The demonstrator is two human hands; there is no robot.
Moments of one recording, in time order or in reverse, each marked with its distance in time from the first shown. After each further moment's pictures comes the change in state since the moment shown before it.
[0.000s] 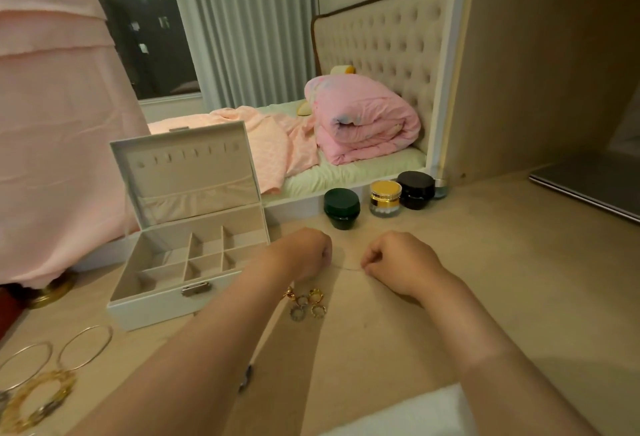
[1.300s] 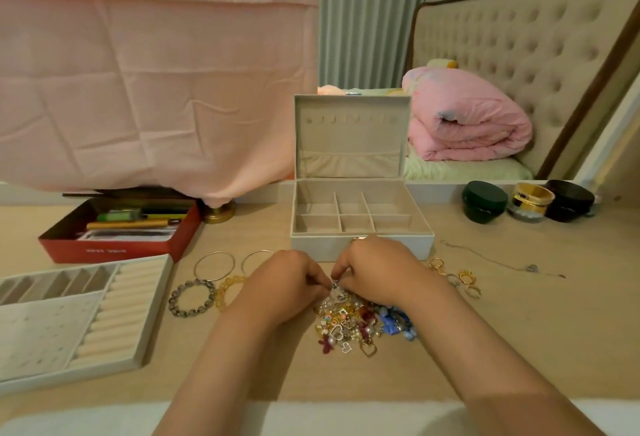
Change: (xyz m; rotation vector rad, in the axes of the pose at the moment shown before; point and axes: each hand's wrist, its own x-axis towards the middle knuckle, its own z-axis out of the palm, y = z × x) left_hand -0.219 -0.178 0.064 -0.426 0.310 -0.210; right_hand -0.043 -0.236 0.109 -0.376 -0.188 -0.562
